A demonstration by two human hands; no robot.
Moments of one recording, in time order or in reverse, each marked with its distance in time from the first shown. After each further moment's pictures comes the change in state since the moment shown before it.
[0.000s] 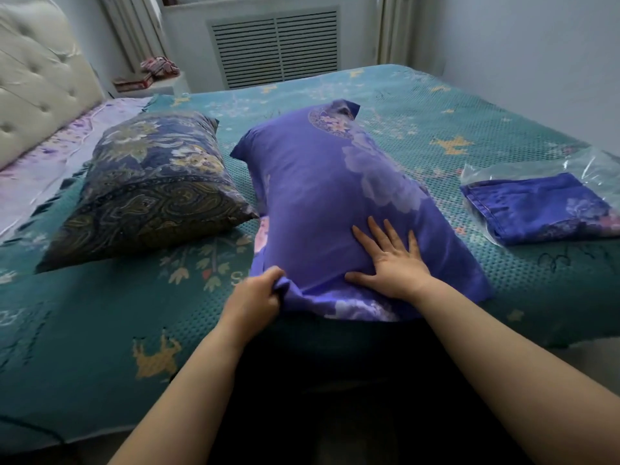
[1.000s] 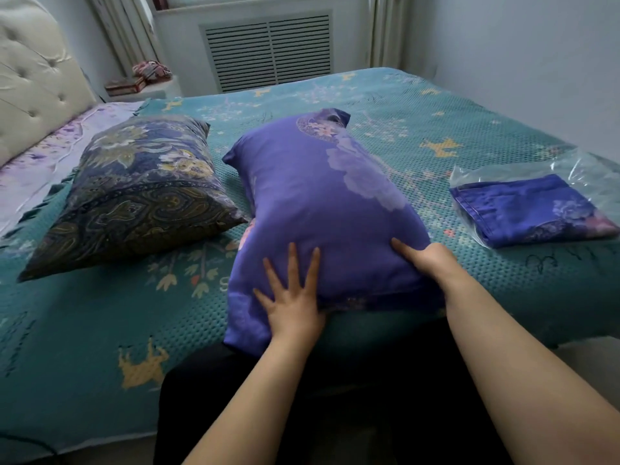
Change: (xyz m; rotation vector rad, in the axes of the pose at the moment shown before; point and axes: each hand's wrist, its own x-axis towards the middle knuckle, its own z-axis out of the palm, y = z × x) left_hand 0.004 0.066 0.076 0.478 0.039 -0.134; right_hand 0.009 0.070 -0.010 0.778 0.094 0.688
